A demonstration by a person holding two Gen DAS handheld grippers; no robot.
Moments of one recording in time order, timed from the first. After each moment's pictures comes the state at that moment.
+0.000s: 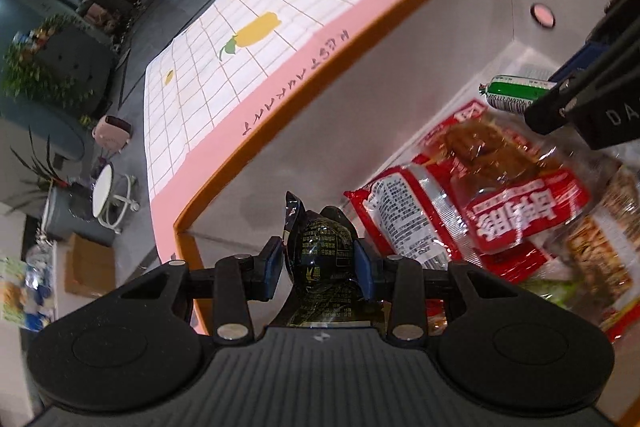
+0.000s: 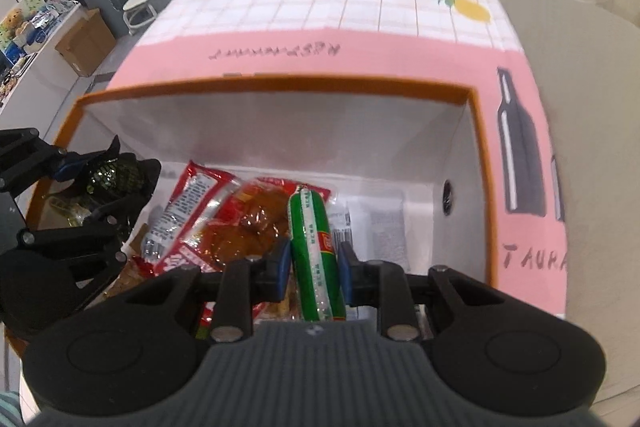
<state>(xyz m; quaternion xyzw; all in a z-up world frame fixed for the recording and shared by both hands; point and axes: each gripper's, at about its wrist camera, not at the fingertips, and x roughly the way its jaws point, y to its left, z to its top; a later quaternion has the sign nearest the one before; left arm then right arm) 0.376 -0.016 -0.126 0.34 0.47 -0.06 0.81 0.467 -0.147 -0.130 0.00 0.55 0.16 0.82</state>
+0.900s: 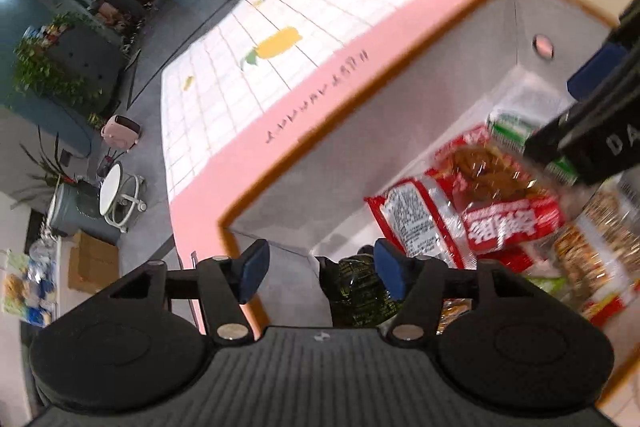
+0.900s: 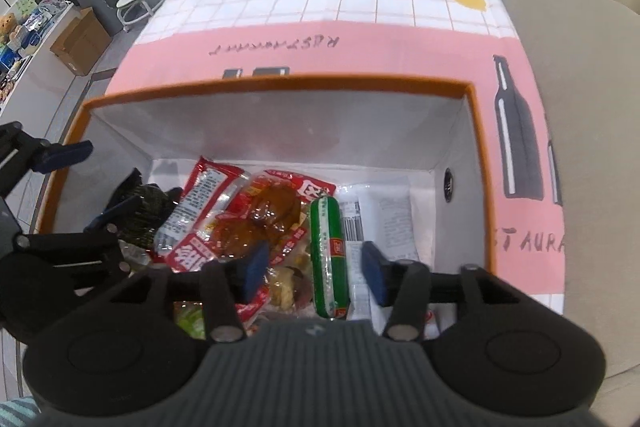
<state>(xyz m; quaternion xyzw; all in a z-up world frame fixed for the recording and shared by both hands) 0.364 -0.003 -0.084 0.31 0.46 -0.05 0.83 0.459 -0.143 -0.100 0.01 0.56 0.15 0.82</state>
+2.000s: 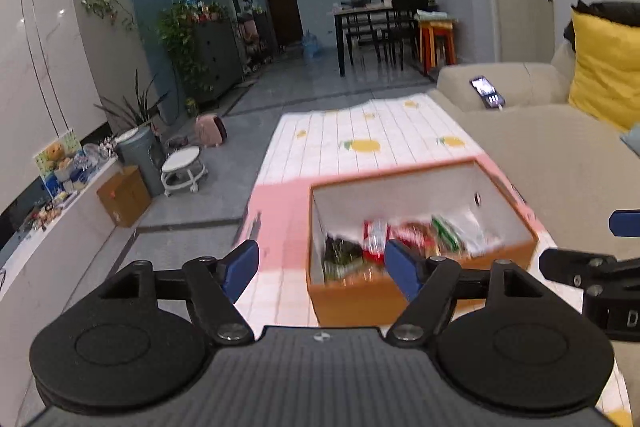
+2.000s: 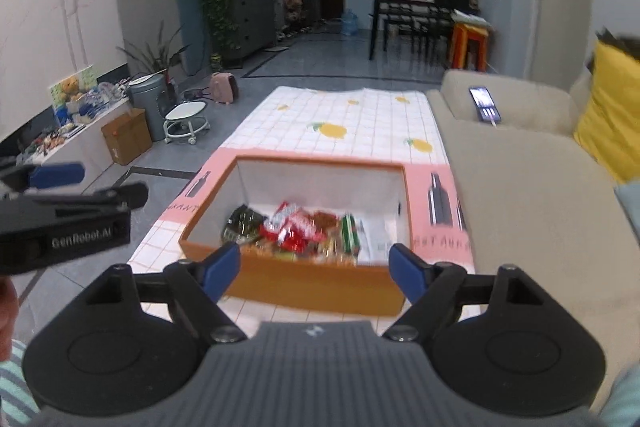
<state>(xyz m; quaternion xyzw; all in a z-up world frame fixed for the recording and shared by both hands) 0.116 -0.001 0.047 0.08 0.29 0.07 0.95 0.142 -0.185 0.034 0.01 0.32 0.13 0.94</state>
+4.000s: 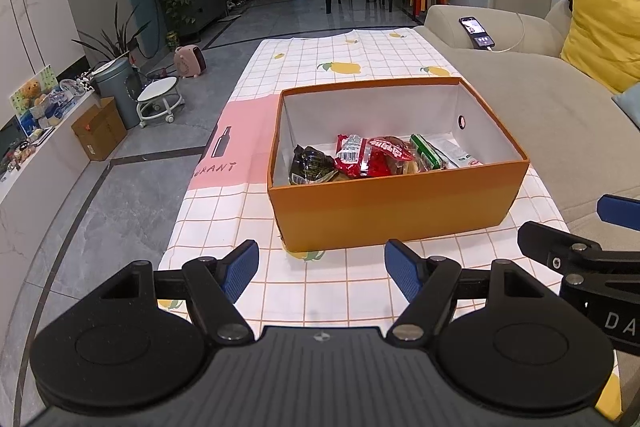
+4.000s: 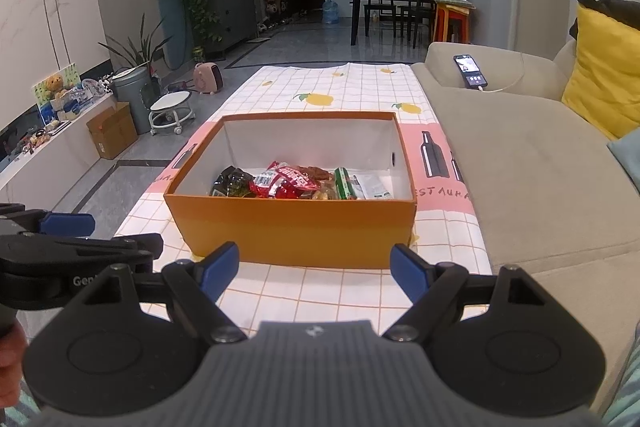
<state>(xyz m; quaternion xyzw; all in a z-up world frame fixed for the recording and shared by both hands) 0.104 -0.005 -0.005 0.04 0.38 0.05 0.92 0.122 -0.173 -0.019 0.01 0.33 0.12 0.94</state>
